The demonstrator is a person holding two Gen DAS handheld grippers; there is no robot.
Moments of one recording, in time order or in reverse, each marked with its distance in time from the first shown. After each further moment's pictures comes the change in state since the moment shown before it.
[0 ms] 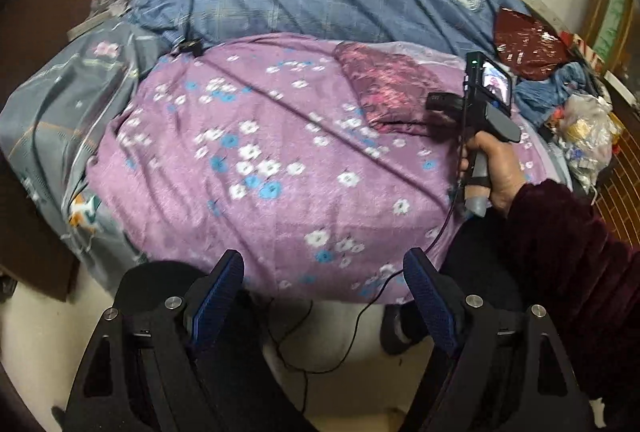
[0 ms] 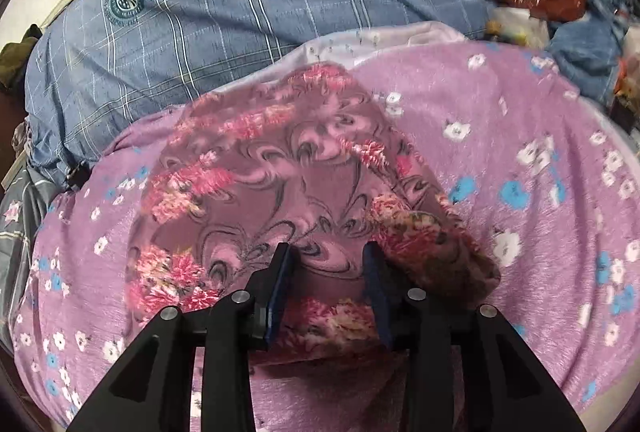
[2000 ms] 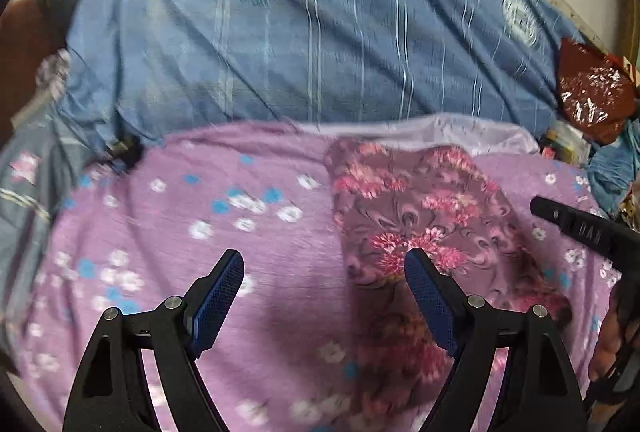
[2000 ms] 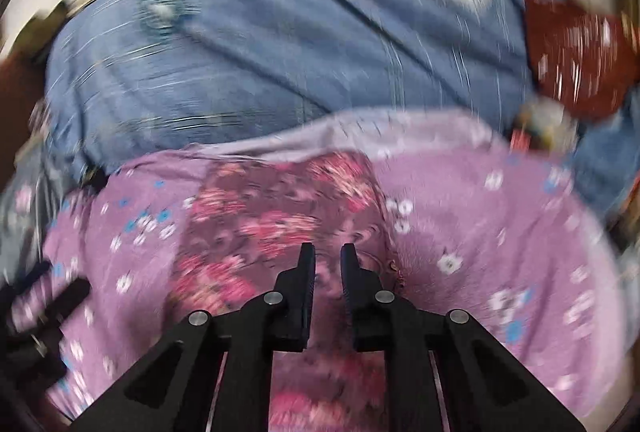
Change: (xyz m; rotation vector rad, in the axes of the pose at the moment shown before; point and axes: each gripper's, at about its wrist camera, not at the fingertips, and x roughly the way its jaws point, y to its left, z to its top) left arm 0.279 -0.054 0.236 0.003 -0.122 0.109; right arm -0.001 -0.006 0.100 -0.083 0.036 0.018
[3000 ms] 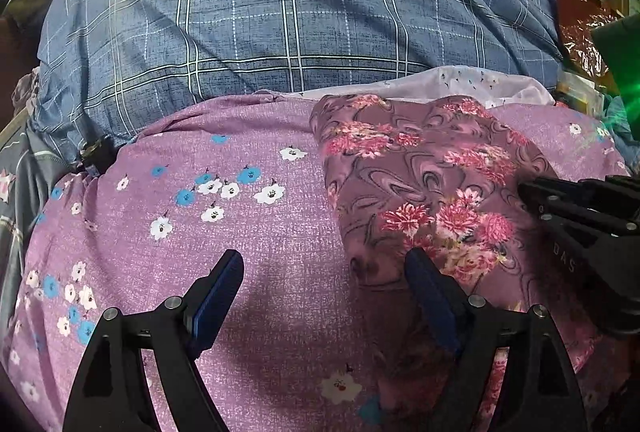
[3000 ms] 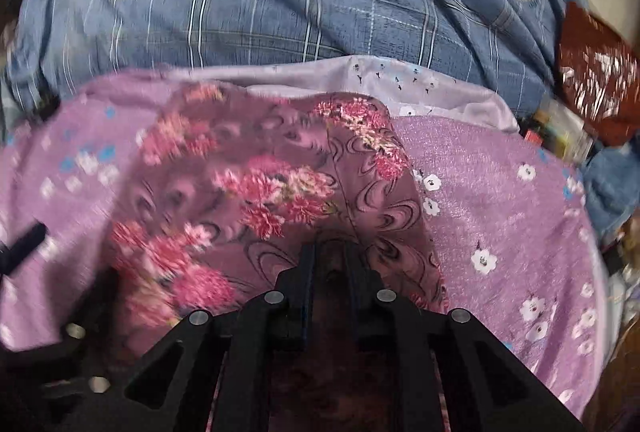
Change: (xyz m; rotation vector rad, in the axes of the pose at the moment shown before) left arm 0.077 -0.010 -0.010 0.122 0.001 0.035; right arm 0.058 0.064 -0.026 -0.297 0.082 -0.224
